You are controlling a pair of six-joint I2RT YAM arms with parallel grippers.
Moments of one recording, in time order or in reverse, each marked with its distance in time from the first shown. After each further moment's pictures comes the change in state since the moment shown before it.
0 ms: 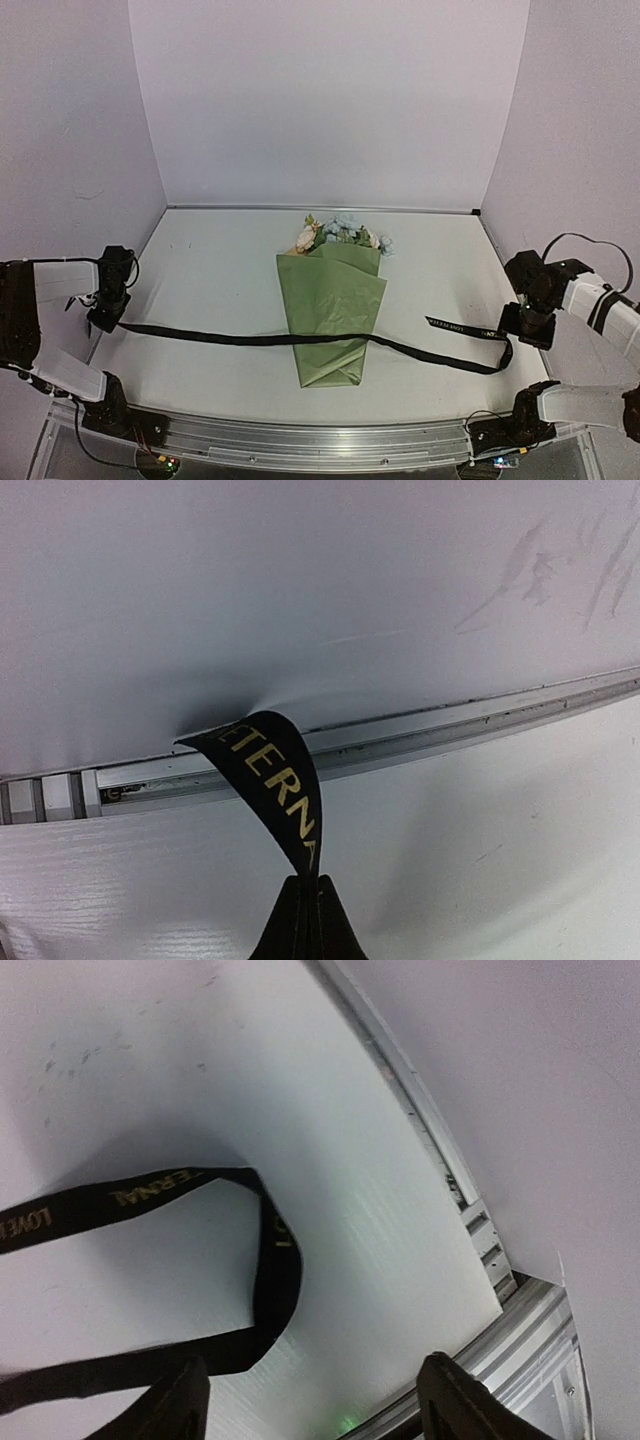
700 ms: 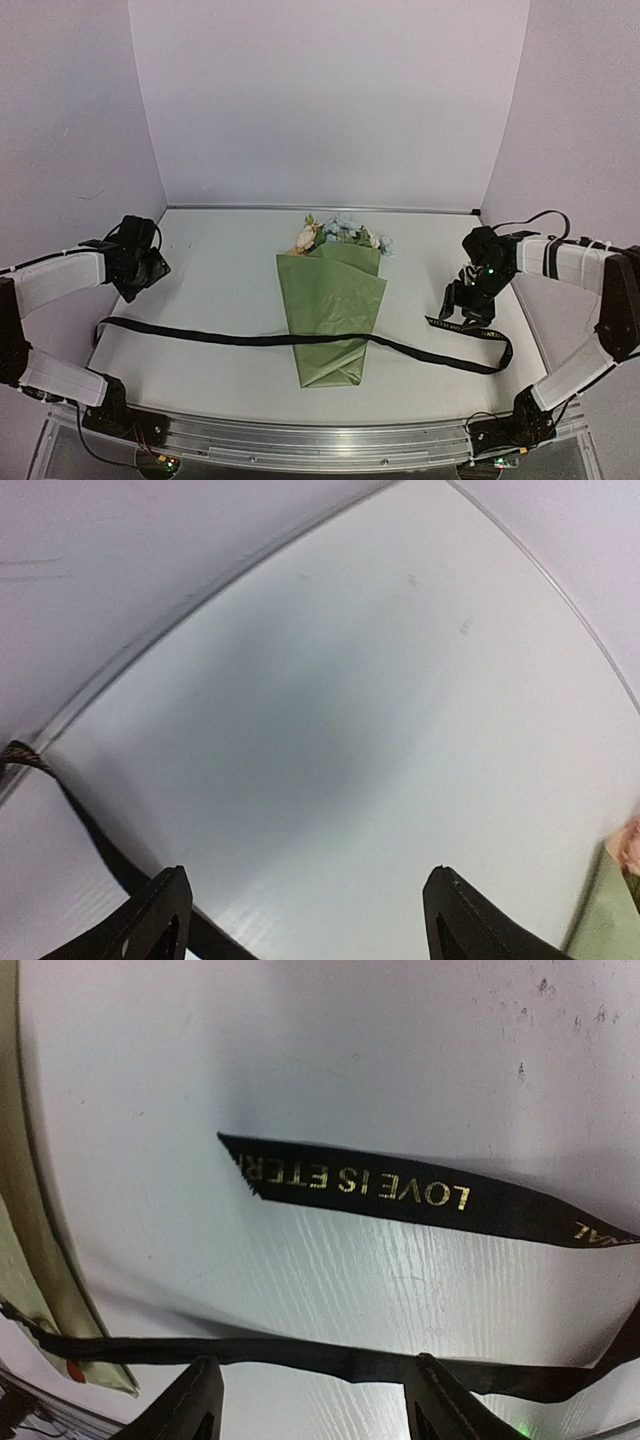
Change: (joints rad) left arm -0.260 -0.079 0.142 0.080 0.173 0.348; right arm 0.096 0.457 0.223 0.258 -0.540 -0.124
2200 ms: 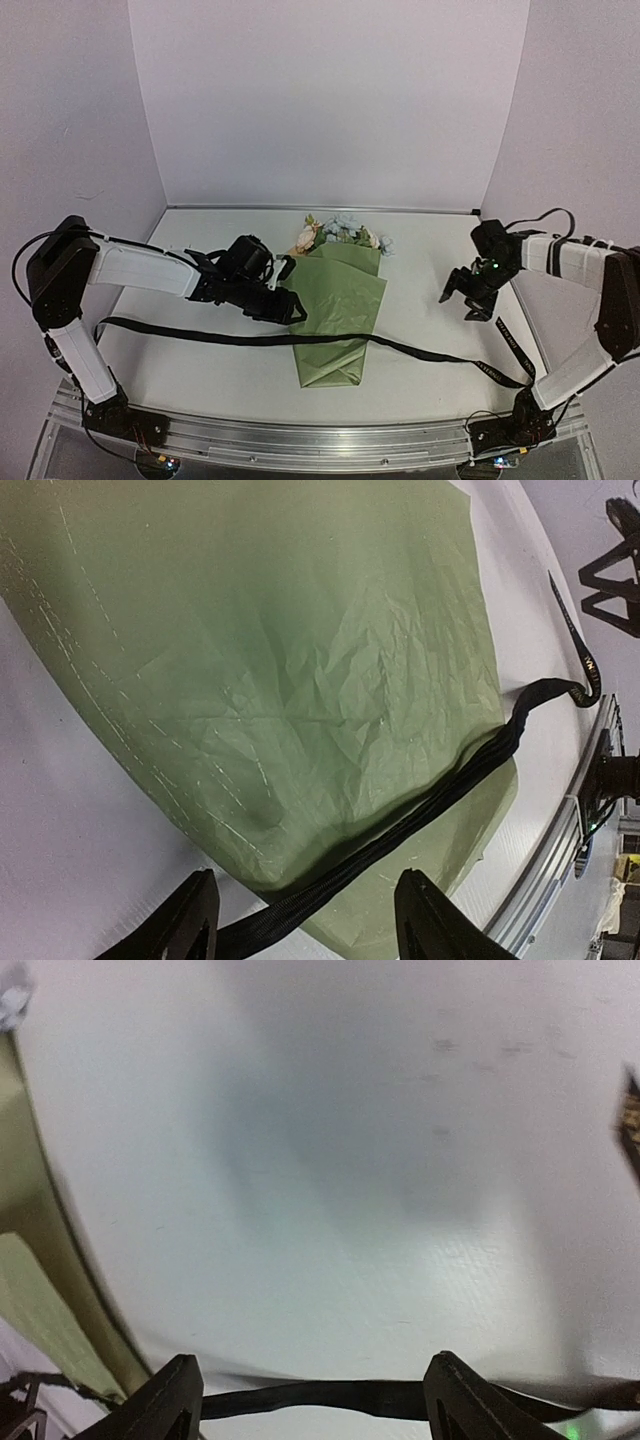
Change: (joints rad) left arm -0.620 0.464 0.222 0.342 0.688 0.373; right arm -0.076 0.000 -0.001 0.107 0.002 0.189
